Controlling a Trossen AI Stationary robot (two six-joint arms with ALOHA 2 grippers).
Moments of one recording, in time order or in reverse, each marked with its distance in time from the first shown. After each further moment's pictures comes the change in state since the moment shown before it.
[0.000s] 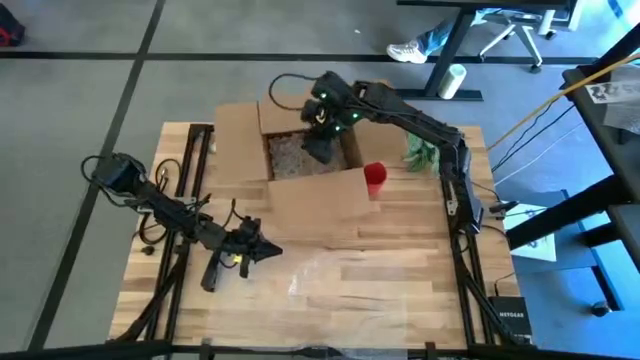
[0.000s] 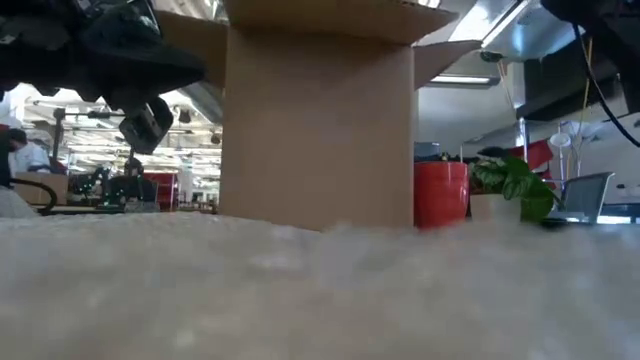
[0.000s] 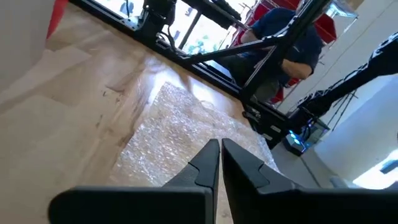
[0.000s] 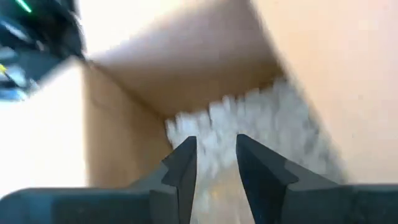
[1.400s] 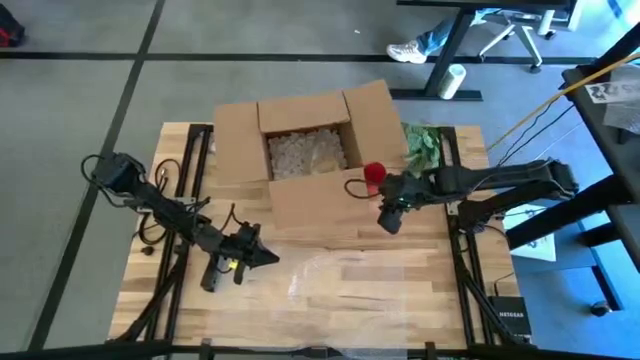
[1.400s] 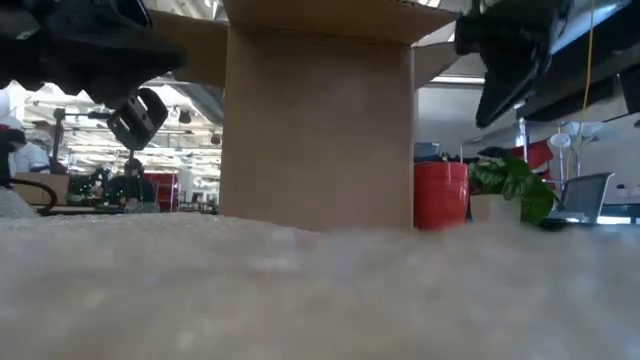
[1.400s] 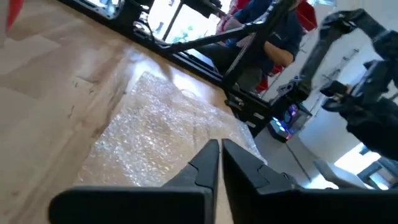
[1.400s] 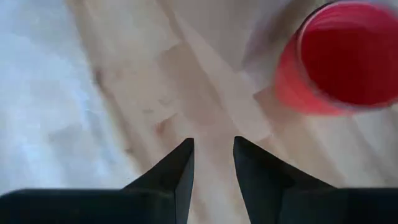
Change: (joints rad) left arm -0.047 0.000 0.000 0.004 0.038 0.006; right arm 0.367 -0.874 -1.446 0.228 0.541 0.508
